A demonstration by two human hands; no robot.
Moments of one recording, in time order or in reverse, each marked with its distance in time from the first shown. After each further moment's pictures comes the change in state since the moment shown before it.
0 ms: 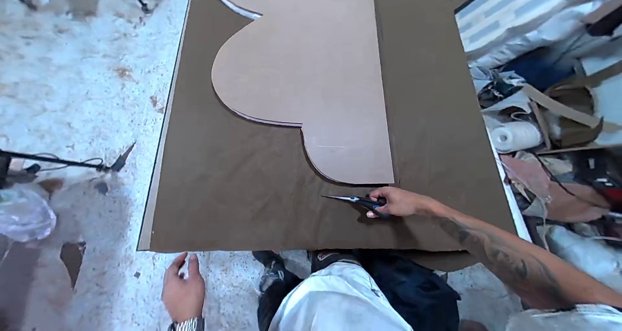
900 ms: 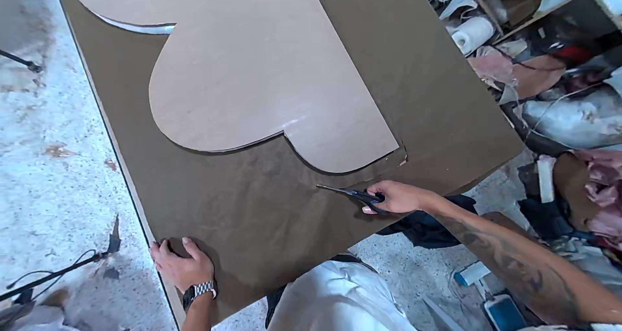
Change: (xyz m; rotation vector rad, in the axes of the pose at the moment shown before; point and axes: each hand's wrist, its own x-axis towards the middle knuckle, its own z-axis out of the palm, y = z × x) left_hand 0.243 0.068 0.067 0.320 0.125 0.606; right_hand 0.018 -0.064 0.072 0.262 0.180 0.136
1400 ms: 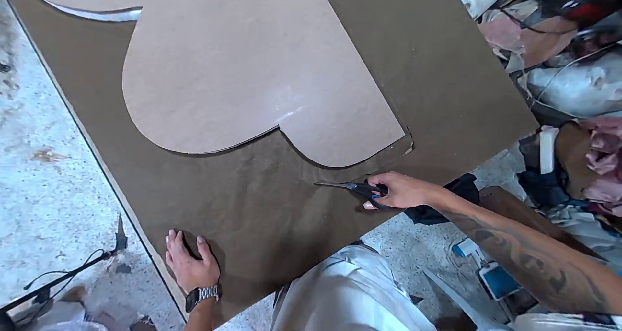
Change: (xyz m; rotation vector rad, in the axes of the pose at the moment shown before) left_hand 0.004 -0.008 0.005 0.024 -0.192 0.231; right_hand 0.003 0.001 0.006 0.021 0.058 -0.015
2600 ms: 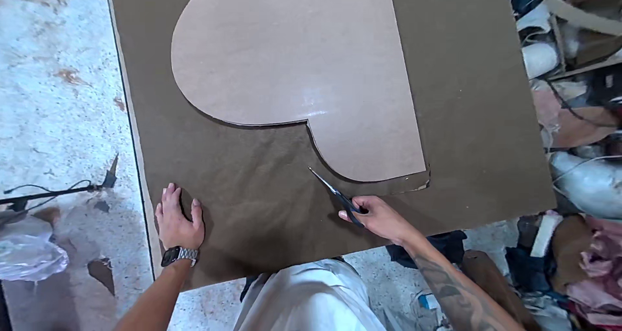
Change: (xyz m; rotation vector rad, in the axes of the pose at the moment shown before) left_hand -0.005 0.003 0.004 0.010 0.005 -0.027; right_hand 0.022 -0.064 0.018 0.390 0.050 0.104
